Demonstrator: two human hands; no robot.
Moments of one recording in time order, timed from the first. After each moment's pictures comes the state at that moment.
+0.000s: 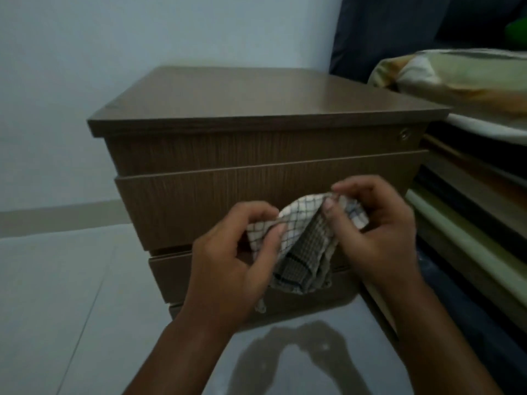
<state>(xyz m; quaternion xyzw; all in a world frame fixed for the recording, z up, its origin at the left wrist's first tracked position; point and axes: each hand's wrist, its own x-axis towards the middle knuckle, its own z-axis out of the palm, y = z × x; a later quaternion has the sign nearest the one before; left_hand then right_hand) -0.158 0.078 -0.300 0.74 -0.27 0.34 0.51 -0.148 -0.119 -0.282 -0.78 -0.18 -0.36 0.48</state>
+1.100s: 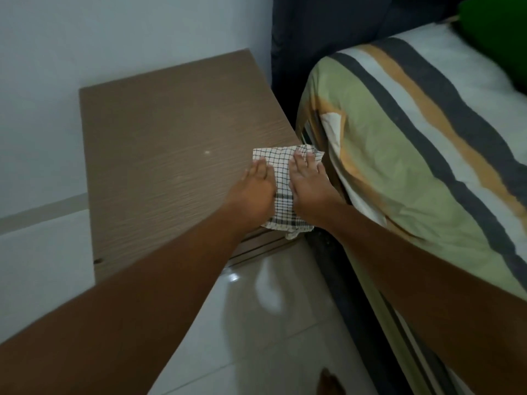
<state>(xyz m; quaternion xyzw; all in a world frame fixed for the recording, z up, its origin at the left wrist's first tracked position) 0.023 -0.072 -0.076 0.95 -0.27 -0.17 0.06 0.000 -0.226 -0.103 -0.99 -0.02 0.10 0.05</state>
